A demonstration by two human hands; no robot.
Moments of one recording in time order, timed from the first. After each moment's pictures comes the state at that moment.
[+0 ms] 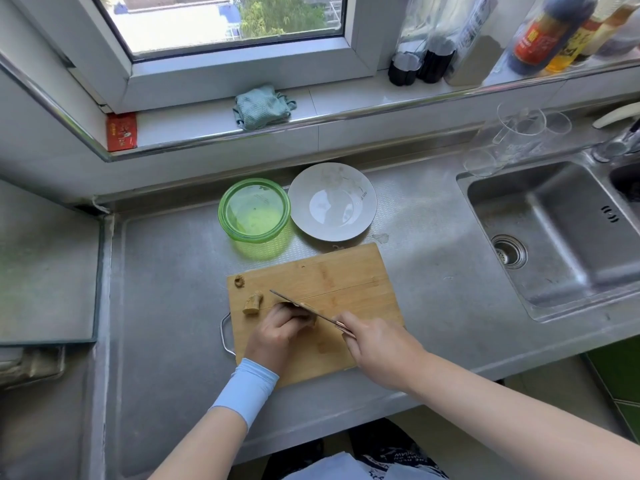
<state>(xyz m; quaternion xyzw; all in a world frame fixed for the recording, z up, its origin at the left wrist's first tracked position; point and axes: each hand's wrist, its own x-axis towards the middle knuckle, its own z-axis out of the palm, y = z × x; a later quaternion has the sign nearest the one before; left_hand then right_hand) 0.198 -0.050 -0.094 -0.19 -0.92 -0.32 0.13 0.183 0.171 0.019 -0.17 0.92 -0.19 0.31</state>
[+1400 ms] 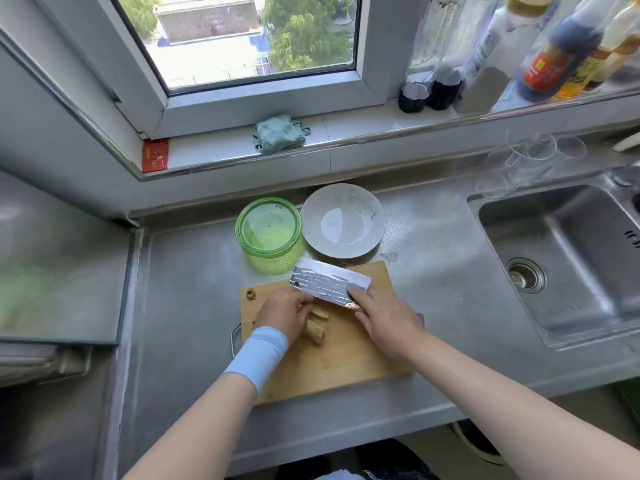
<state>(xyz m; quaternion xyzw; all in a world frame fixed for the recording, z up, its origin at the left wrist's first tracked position) 0.139 -0.042 -0.058 0.04 -0.95 -0.30 -0.10 0.122 0.186 -0.029 -0.18 0.95 -0.13 0.23</state>
